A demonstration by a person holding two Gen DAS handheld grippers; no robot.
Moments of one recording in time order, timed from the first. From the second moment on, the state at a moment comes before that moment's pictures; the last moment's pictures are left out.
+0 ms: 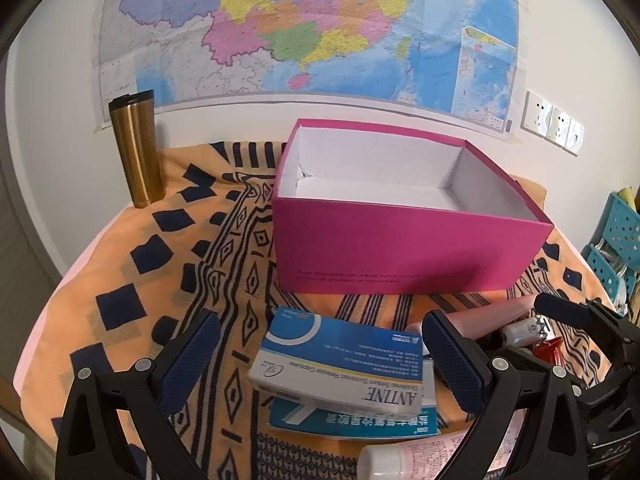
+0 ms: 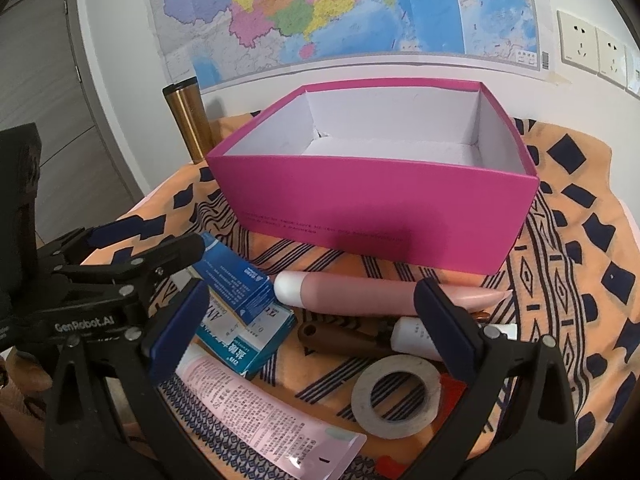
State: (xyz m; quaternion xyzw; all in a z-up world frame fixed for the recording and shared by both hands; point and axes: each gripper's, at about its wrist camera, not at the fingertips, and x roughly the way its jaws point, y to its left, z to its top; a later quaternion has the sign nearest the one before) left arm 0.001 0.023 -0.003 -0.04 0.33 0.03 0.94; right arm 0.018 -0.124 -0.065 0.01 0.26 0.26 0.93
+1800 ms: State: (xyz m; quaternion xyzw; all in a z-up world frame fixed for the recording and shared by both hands) left arm 0.023 0.054 0.044 -0.11 0.34 -0.14 0.92; right arm 0.041 -0.103 -0.017 0.01 0.29 0.36 0.88
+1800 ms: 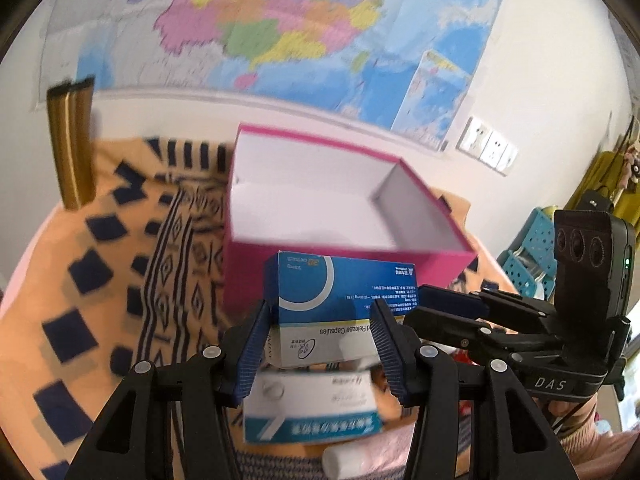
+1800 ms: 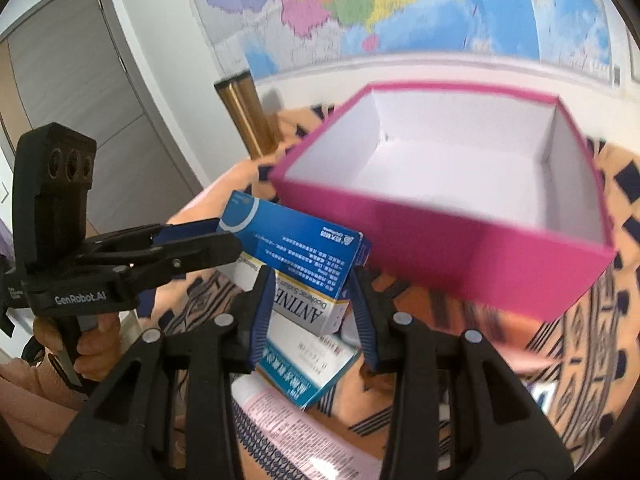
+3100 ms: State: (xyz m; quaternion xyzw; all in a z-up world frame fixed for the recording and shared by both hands) left arm 0.117 0.044 0.042 -0.05 0.37 -0.04 0.93; right arm 0.167 -0.103 -0.014 0.03 0.36 0.36 0.86
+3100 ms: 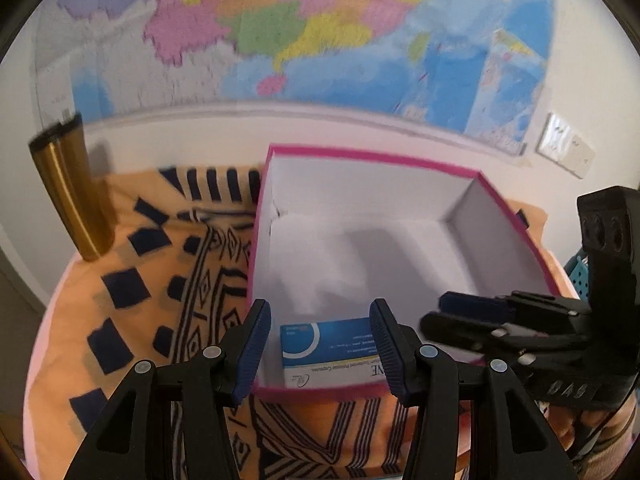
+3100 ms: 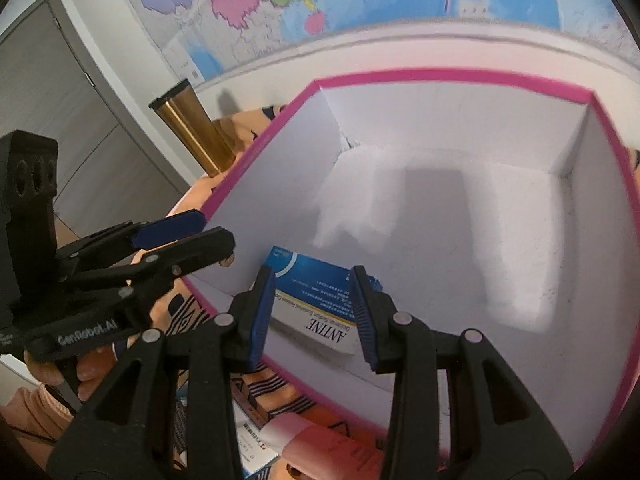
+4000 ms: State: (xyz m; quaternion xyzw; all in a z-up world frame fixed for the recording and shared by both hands) left arm 0.051 -0.012 -0.030 -0.09 0.44 -0.19 0.87; right arm 0.084 -0.250 -0.079 0.11 0.36 0.25 0.89
